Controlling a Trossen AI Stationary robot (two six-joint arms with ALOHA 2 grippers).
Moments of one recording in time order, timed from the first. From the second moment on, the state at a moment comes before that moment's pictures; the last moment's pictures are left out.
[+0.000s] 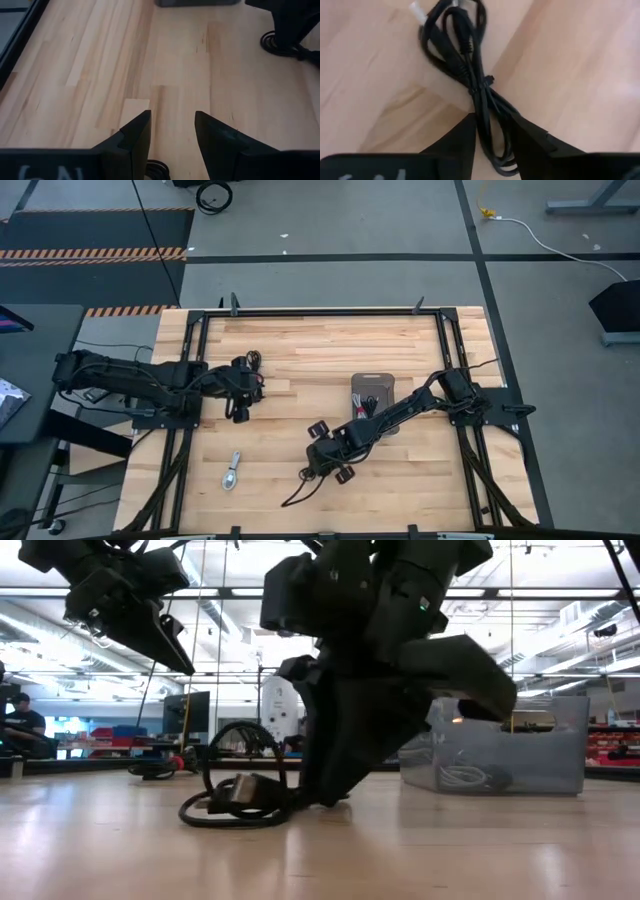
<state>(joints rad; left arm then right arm) -0.05 0.90 0.58 -0.42 -0.22 0.00 0.35 2.16 1.52 -0.50 0.13 -0.23</state>
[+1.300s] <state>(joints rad) -0.04 0.90 0.58 -0.23 -0.31 0.24 0.21 2.12 2.01 -1.57 0.20 1.12</state>
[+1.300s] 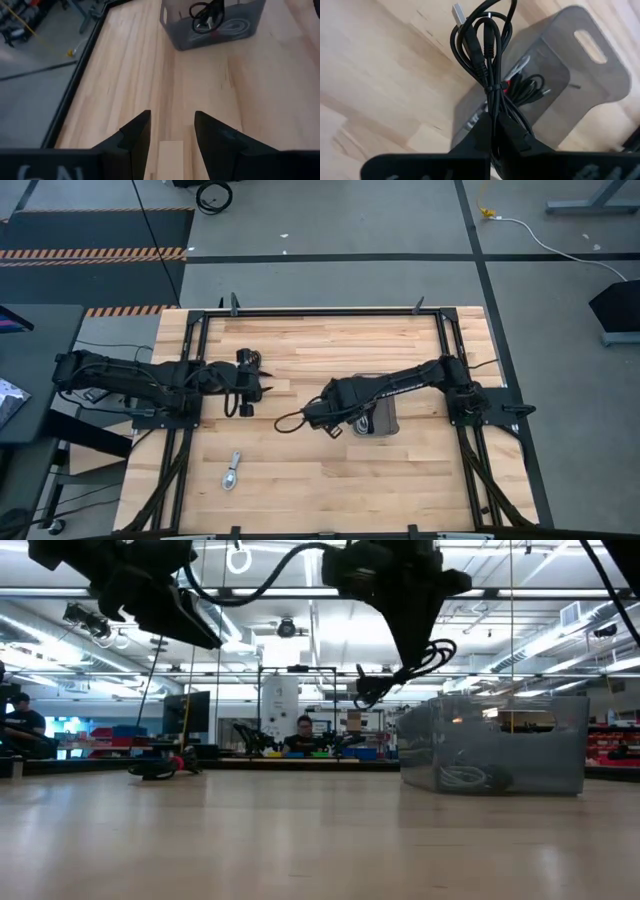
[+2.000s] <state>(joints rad) -0.04 0.90 0.58 0.19 -0.39 0.64 0.29 2.12 1.92 -1.57 0.37 1.72</state>
